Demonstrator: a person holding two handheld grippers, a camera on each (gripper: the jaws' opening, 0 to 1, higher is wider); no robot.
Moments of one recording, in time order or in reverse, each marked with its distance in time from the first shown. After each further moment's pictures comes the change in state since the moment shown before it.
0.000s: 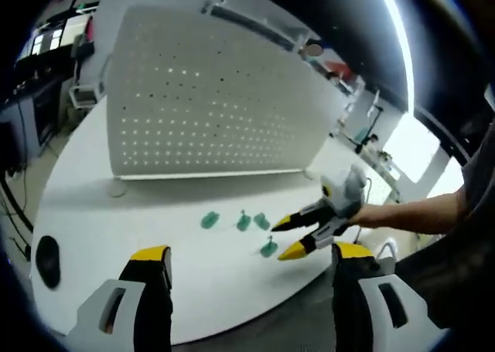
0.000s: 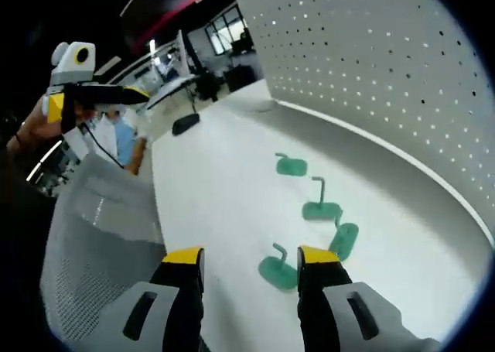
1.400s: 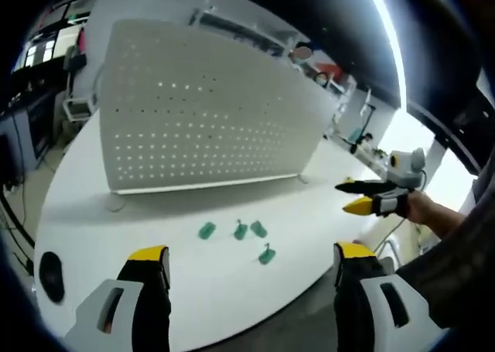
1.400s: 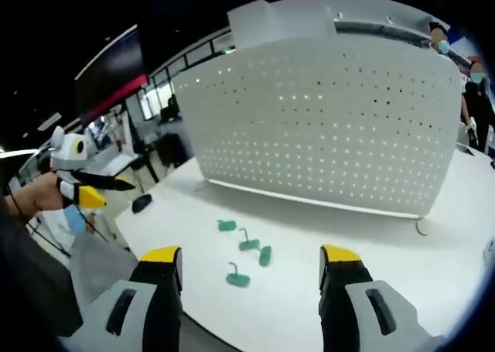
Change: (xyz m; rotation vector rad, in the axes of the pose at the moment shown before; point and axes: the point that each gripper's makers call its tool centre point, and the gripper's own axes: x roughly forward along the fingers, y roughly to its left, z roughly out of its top) left arm -0.003 -0.005 0.014 0.051 -0.037 -0.022; right arm -0.172 -0.004 0.041 0.200 -0.366 -0.434
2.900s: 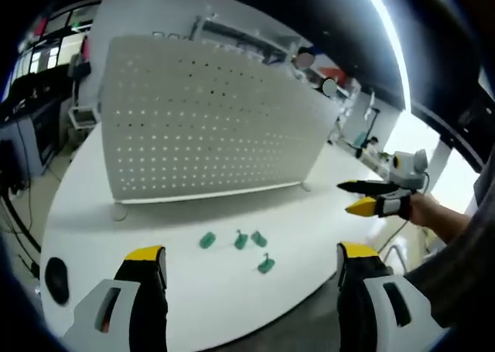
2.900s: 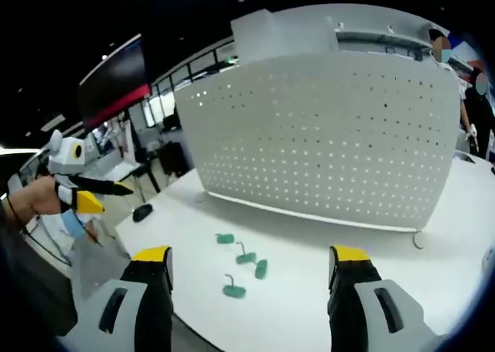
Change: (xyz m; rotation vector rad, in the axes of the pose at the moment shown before) left arm -0.003 -0.013 0.017 0.015 -0.036 0.043; right arm -0.005 -0.006 0.022 -0.009 -0.055 0.007
